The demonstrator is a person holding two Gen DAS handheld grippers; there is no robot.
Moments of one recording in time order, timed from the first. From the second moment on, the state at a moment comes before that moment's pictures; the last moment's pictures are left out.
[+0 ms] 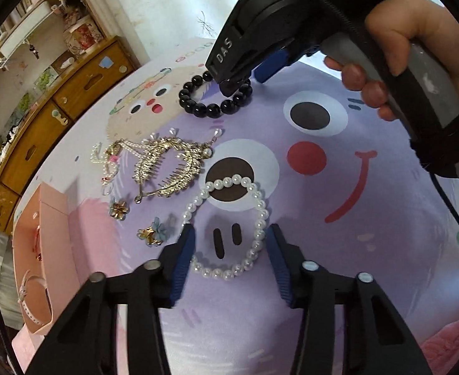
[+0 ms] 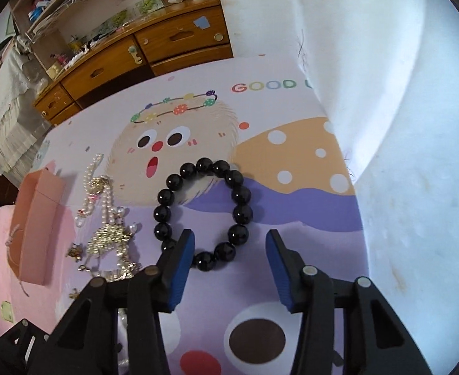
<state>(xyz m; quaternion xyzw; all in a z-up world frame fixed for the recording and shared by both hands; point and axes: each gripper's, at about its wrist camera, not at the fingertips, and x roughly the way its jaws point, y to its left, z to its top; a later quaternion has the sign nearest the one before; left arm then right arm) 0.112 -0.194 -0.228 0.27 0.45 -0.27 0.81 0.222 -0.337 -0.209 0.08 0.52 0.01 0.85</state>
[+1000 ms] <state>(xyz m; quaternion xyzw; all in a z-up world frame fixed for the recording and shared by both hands) 0.151 -0.136 -0.200 -0.04 0.57 -0.27 0.77 0.206 -0.346 -0.182 0.13 0.52 0.05 0.84</state>
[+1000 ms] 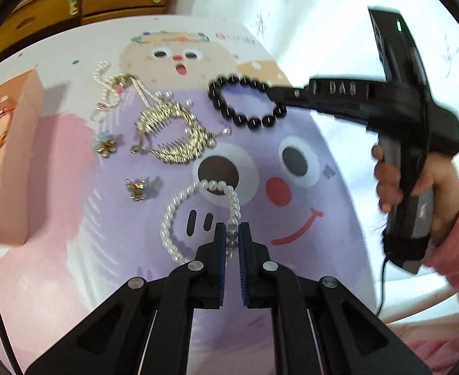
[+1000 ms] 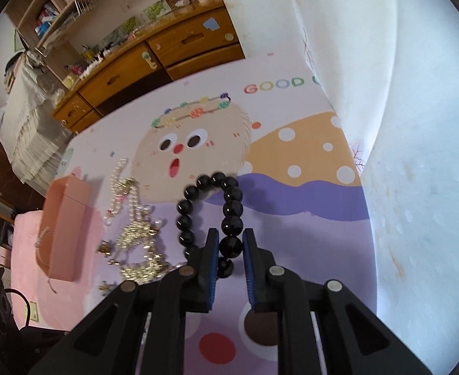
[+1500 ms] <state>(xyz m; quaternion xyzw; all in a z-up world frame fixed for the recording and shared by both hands) 0.149 -0.062 -0.107 -0.12 0.51 -0.24 0.82 0.178 -0.306 -0.122 0.15 0.48 0.09 0.86</state>
